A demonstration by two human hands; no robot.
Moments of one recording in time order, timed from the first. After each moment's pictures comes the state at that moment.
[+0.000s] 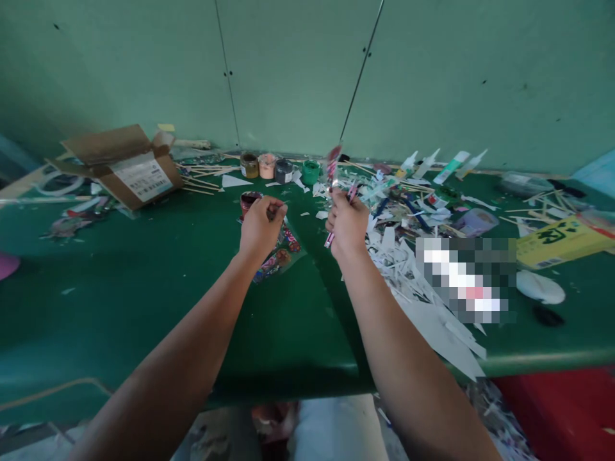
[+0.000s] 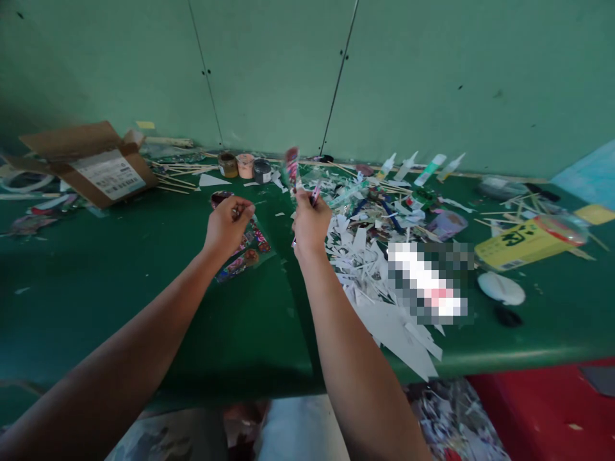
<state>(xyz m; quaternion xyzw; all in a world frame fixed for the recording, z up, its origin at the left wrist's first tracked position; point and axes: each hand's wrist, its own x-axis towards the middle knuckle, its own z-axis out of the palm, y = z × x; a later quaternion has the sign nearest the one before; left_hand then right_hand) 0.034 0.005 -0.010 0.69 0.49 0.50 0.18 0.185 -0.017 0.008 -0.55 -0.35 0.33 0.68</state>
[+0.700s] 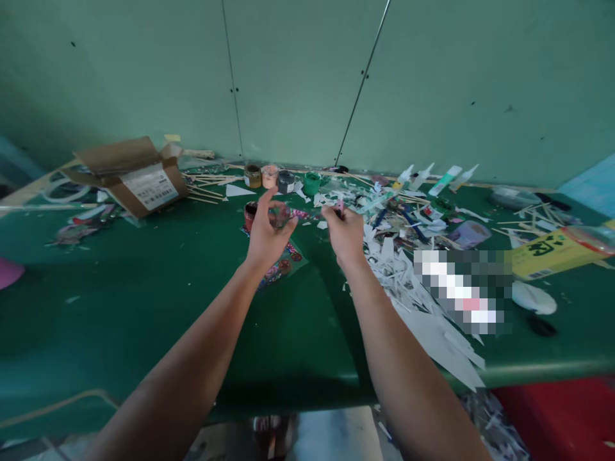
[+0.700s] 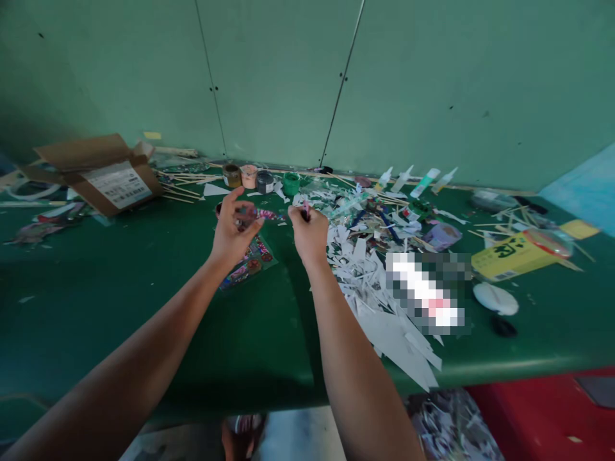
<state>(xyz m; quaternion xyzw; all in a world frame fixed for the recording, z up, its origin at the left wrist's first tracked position) 0.035 0.003 -0.008 0.69 0.41 0.55 0.24 0.191 -0.009 -0.005 -0.57 -0.52 0.20 0.60</state>
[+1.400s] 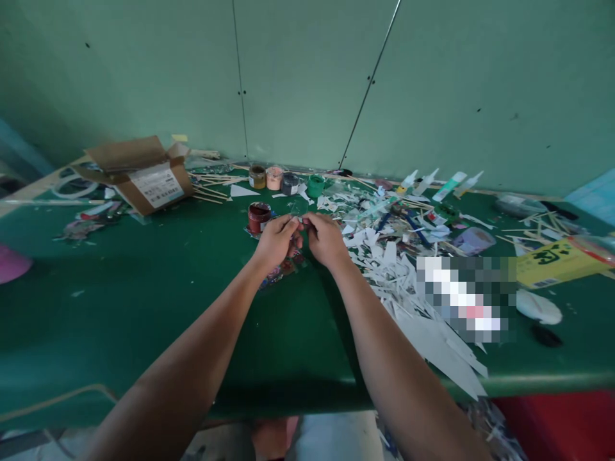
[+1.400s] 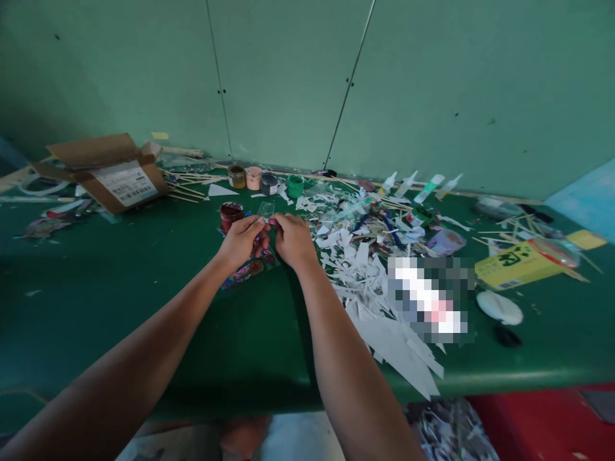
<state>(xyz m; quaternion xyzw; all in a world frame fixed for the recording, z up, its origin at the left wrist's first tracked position) 0.042 0.000 -0.009 0.64 0.39 0.46 0.48 0.179 -0.002 -0.021 -0.52 -0.74 0.07 0.42</state>
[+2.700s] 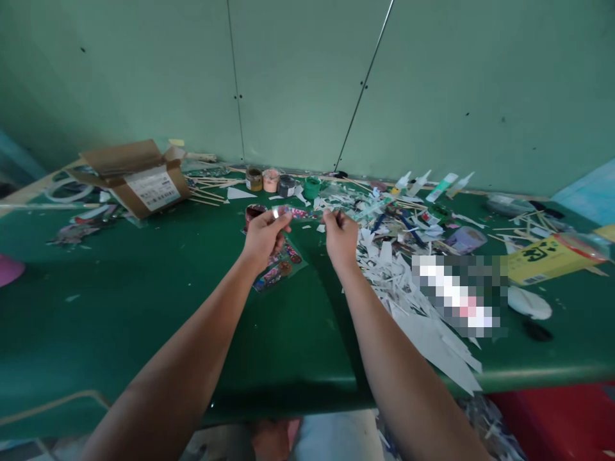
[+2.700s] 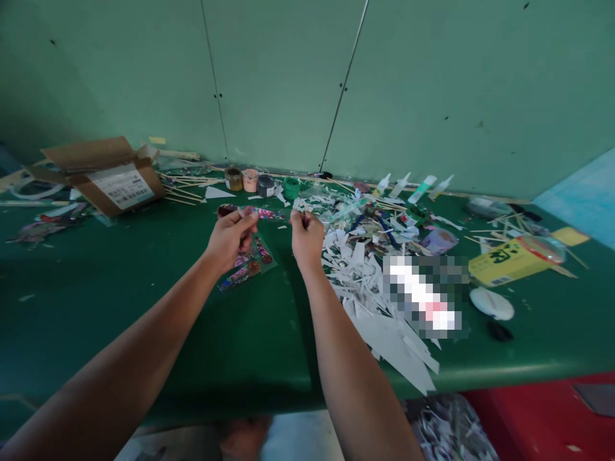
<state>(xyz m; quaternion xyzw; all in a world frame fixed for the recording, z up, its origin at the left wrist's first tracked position) 0.034 0.003 -0.001 0.54 0.40 0.50 0.55 0.190 -0.006 -0.014 -0.57 -0.53 0.15 0.61</state>
